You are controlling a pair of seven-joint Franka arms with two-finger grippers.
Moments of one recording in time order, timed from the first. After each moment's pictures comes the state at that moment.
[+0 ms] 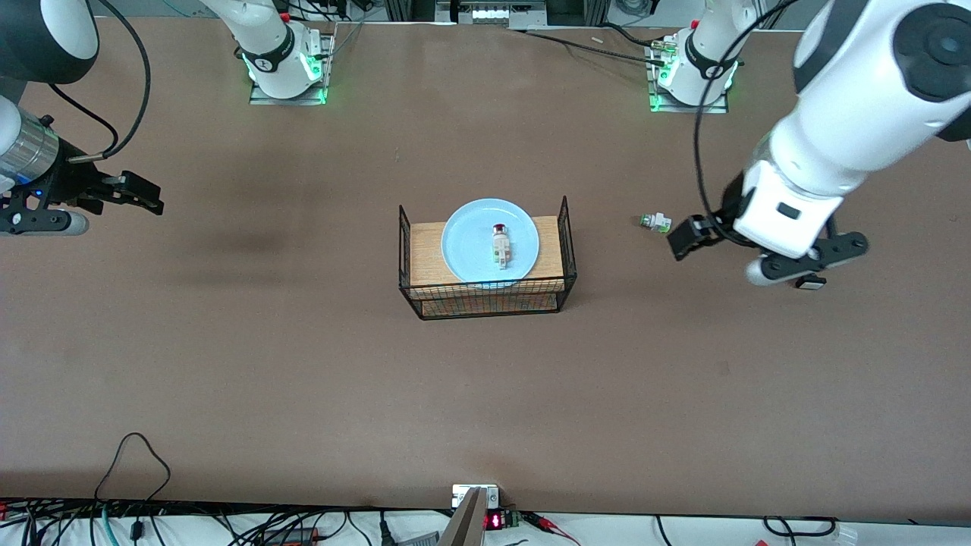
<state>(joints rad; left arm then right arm) 0.11 0.36 -0.51 -1.23 0.12 1.57 -0.67 -0.01 0.02 -0.01 -1.77 -0.02 1.73 -0.02</state>
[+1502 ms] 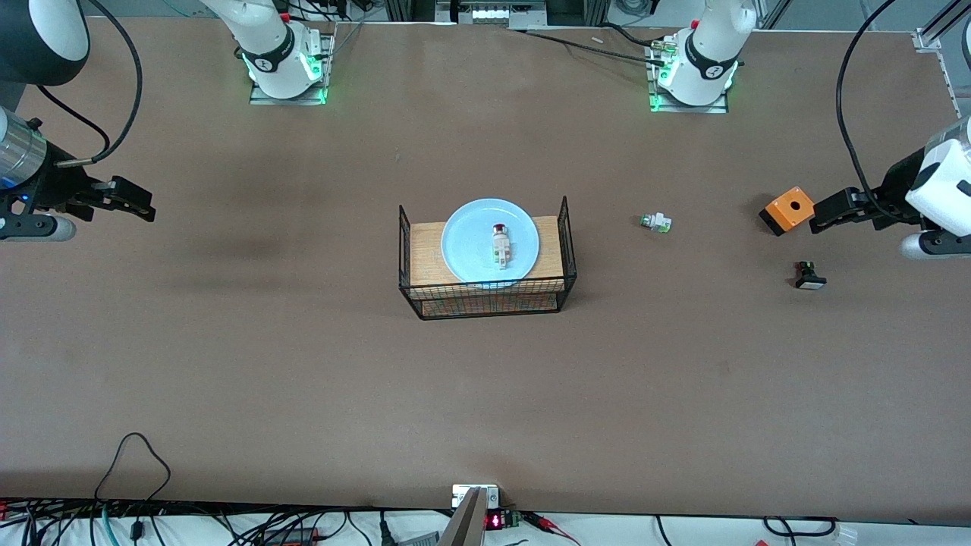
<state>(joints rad) 0.03 0.11 -0.03 -1.55 -0.03 1.61 -0.08 -0.01 0.04 -0.01 -1.72 -0.02 1.73 -0.02</state>
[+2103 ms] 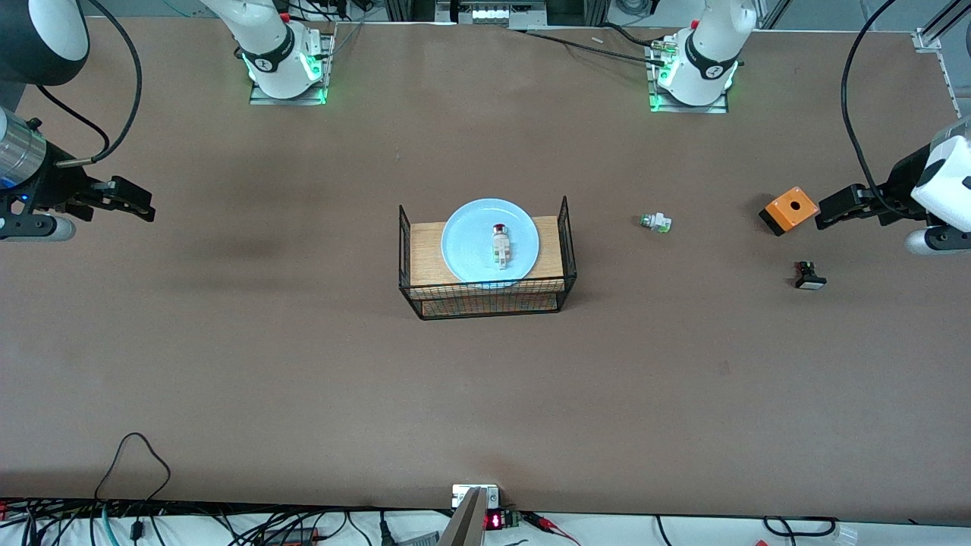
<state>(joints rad) 0.03 0.10 -0.01 -1.57 -0.03 1.61 -0.07 -0.01 0.04 -0.01 -1.72 -0.02 1.73 -0.02</state>
